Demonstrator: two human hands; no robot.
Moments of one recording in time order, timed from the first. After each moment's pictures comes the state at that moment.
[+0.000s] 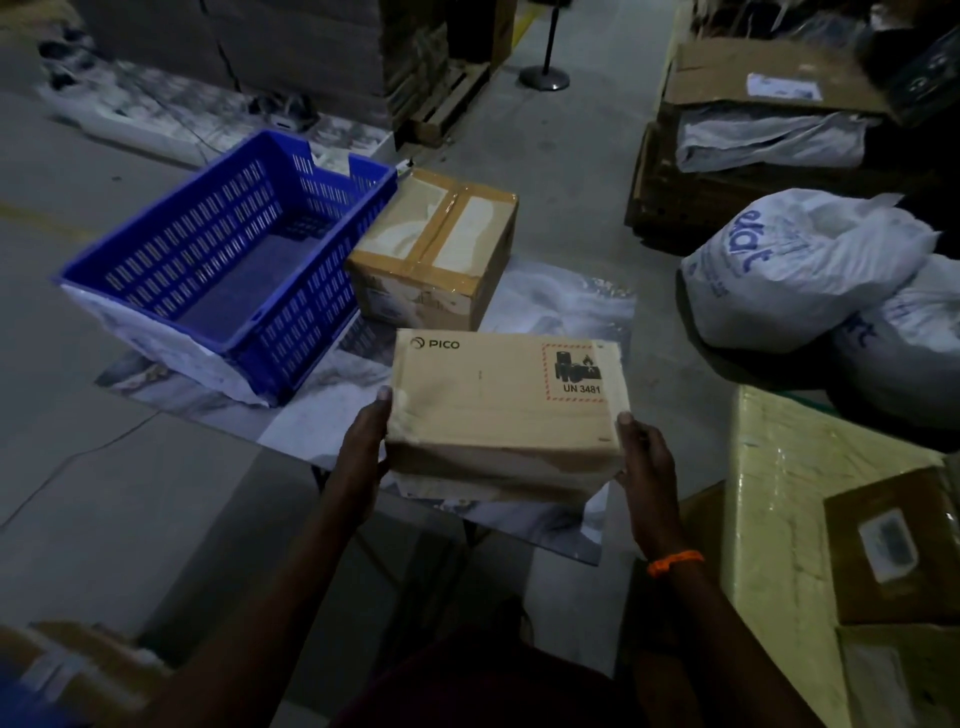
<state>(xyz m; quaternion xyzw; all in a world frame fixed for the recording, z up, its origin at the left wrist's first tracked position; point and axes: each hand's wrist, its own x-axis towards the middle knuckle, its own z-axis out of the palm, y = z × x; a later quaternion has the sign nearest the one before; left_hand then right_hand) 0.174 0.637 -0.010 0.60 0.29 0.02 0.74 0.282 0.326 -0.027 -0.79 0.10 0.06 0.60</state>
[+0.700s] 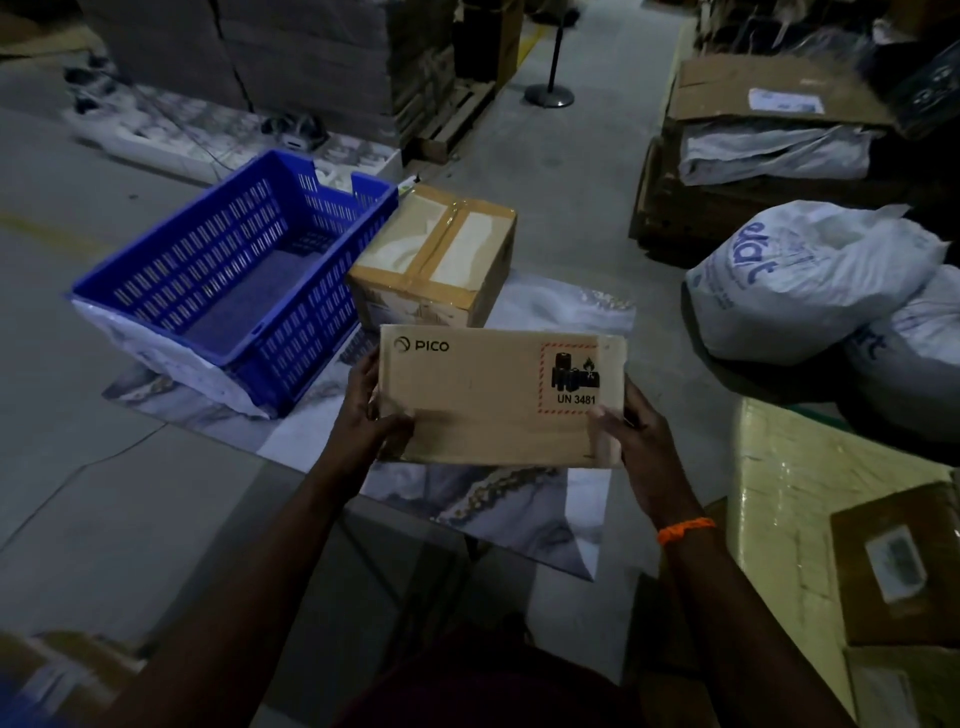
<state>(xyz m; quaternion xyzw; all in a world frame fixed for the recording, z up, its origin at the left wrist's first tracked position) 0.198 0.647 0.021 0.70 0.19 0.07 0.69 0.326 0.325 0.007 -0.73 -0.07 0.15 0.66</state>
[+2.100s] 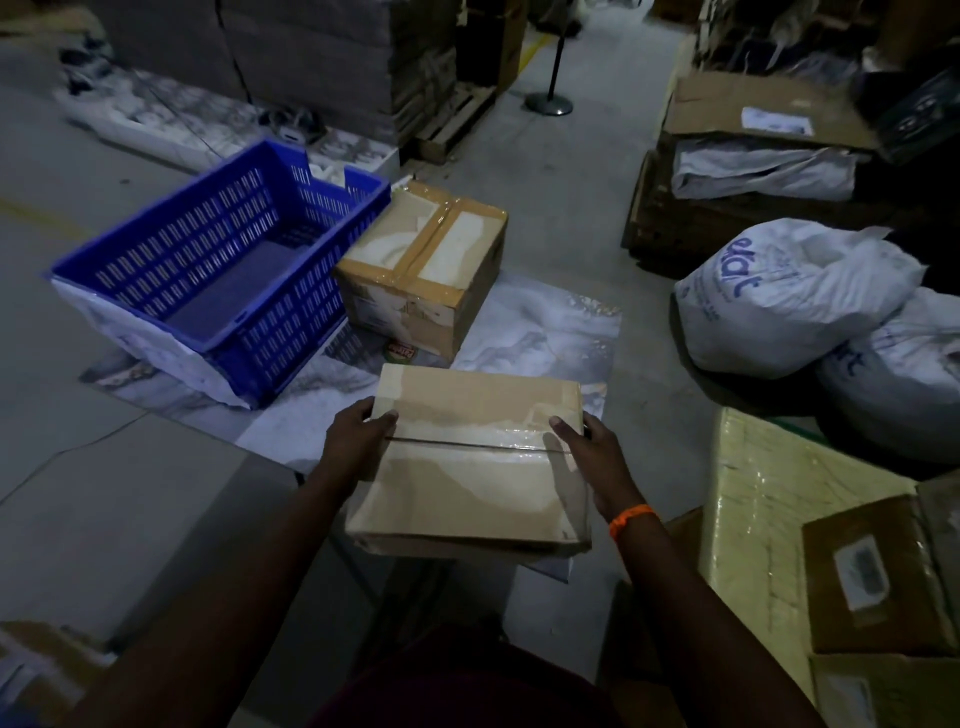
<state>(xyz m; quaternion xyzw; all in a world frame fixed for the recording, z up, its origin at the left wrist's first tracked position) 0.209 0.635 -0.022 0.75 0.34 0.02 0.57 0.337 0.336 -0.050 -0.79 0.02 0.16 0.59</state>
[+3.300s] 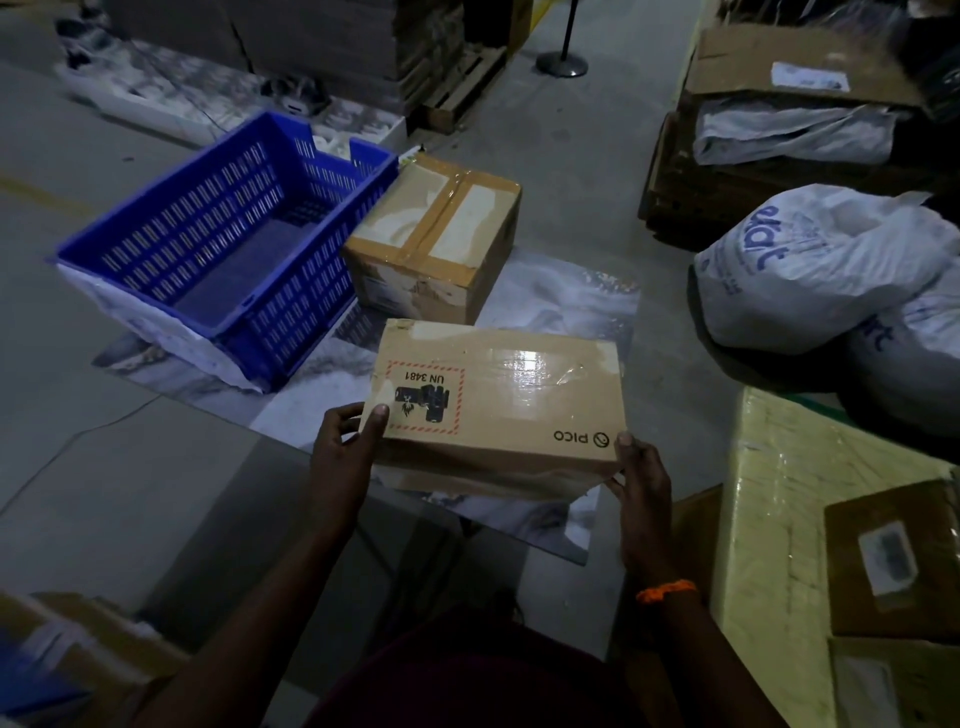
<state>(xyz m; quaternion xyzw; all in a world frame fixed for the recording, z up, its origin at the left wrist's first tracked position) 0.156 0.617 -0.014 0.66 0.37 0.14 0.64 0.264 0.318 -0.022 -0.72 0.10 0.07 0.69</state>
